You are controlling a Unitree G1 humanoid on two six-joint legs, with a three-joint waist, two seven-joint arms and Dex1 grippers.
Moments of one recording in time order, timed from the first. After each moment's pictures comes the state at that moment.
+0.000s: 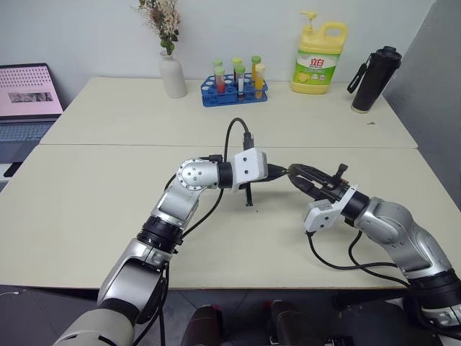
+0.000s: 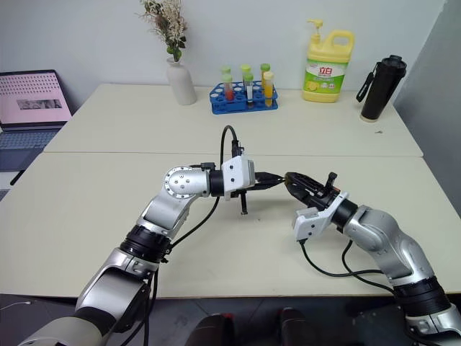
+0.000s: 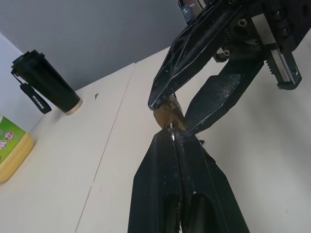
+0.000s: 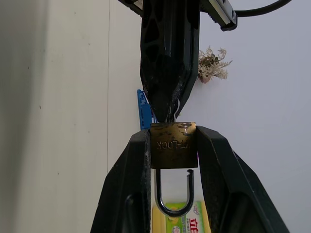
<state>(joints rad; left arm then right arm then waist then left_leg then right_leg) -0.76 0.33 -0.31 0.27 -0.08 -0.11 -1.00 -0.30 -0.68 0.14 -0.11 -0.61 -0.53 0.31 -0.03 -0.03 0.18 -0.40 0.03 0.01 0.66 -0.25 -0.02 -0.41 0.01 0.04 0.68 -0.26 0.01</state>
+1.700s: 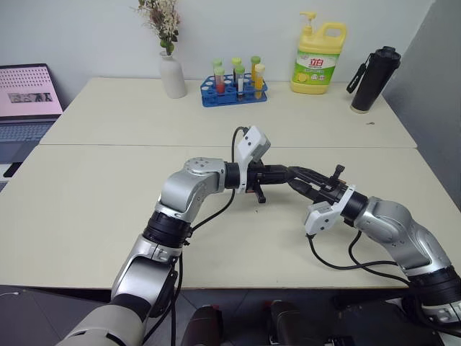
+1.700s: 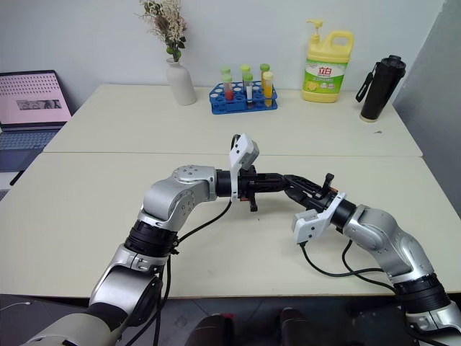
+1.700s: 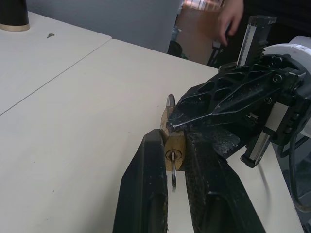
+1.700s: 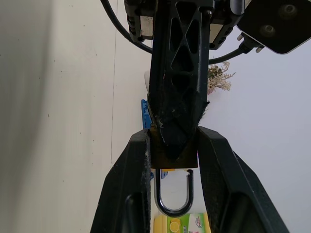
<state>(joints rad) -0.81 0.25 -0.22 0.13 -0.37 0.68 -0.95 -0.32 -0.69 0.15 -0.08 -0.59 -0.59 0.33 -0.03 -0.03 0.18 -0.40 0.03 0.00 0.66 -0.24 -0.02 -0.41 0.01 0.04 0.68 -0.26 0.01</state>
